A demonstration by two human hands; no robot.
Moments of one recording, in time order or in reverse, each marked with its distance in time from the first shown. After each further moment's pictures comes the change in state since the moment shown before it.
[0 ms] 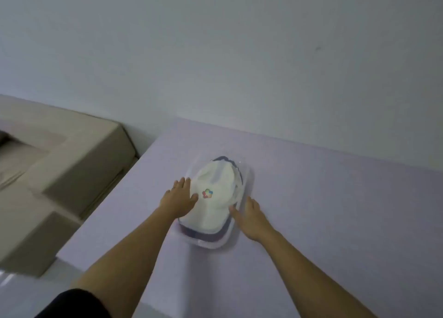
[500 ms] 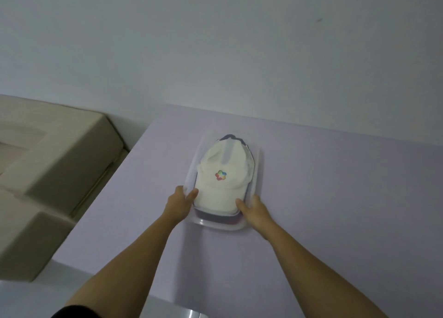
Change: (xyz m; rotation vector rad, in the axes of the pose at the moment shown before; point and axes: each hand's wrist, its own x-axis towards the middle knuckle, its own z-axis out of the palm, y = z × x) left_hand -0.009 -0.024 0.033 -0.584 -0.040 -0.230; right_hand 0.006 0.012 0.032 0.309 0.093 0.172
